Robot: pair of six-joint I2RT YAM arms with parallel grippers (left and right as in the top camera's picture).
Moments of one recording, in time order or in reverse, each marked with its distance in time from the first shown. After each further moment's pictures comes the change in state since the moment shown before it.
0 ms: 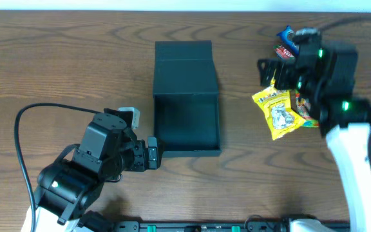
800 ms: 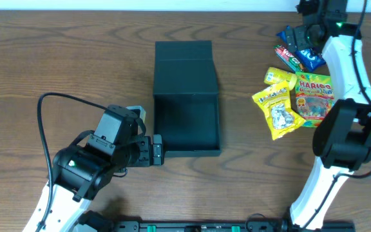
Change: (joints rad) left arm 0.000 0.116 0.000 -0.028 0.000 0.000; right arm -0.179 0.822 0.669 -0.089 0.217 -0.482
